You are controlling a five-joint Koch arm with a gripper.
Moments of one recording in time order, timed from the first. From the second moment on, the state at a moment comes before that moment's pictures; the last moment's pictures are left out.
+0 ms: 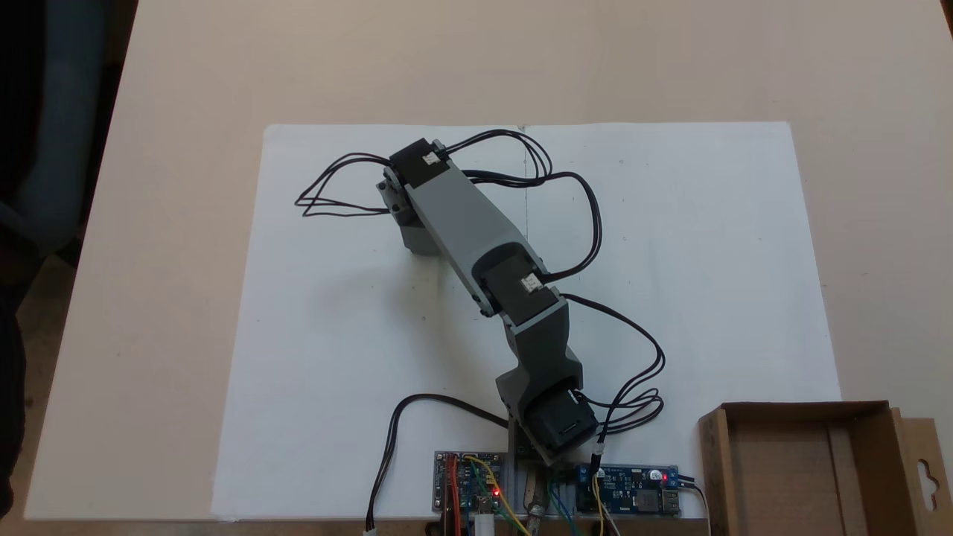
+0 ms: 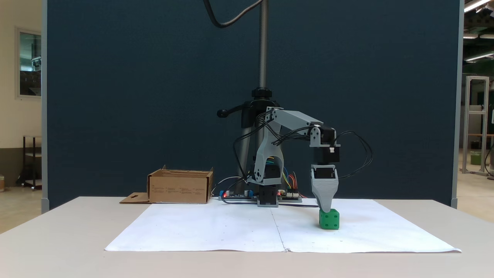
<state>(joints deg) -33.4 76.7 93.6 40.6 38.5</state>
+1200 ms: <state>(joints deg) -34.8 70.1 93.6 38.1 38.8</state>
